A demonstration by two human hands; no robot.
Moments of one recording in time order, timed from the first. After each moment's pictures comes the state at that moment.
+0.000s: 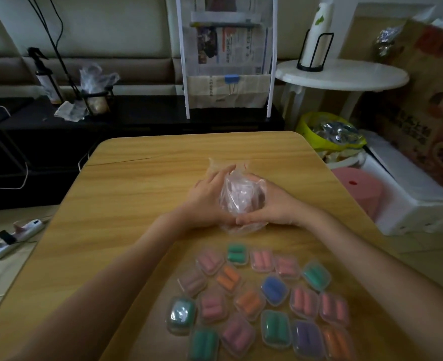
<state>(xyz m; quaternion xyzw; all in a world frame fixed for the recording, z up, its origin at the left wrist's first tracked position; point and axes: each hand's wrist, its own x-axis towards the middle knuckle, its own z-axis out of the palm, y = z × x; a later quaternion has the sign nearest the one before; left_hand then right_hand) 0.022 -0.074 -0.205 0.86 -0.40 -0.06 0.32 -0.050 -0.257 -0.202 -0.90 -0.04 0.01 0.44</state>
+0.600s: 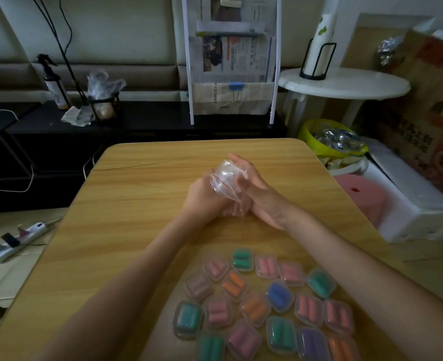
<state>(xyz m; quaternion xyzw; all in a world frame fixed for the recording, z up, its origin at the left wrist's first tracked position) 0.015 -0.075 -0.190 0.84 -0.24 -0.03 0.49 -0.041 -0.212 -0.178 -0.69 -0.04 0.03 0.72</state>
